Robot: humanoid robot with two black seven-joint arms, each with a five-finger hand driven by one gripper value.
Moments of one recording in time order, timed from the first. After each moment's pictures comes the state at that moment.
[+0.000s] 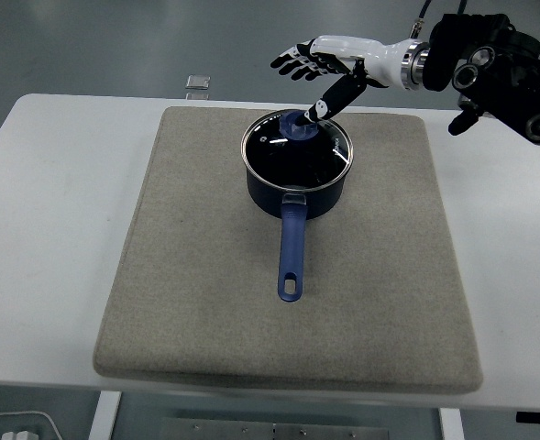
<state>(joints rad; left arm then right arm) 0.02 0.00 -0.13 -0.11 0.08 -0.05 -0.03 1.42 -0.20 0.15 0.70 -0.92 0.39 0.14</state>
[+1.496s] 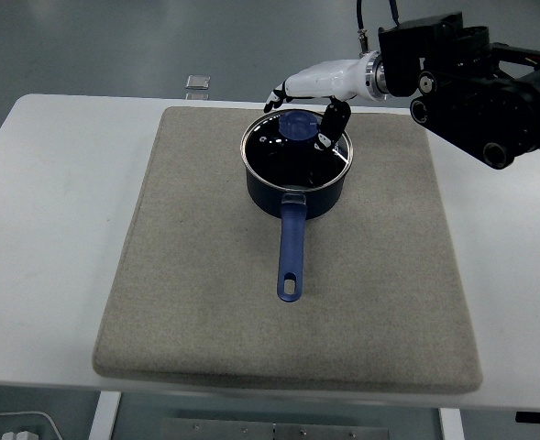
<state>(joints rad) 0.02 0.00 -0.13 -0.11 0.08 -0.05 -0.03 1.52 -0.12 -0.07 0.71 -1.35 0.33 0.26</state>
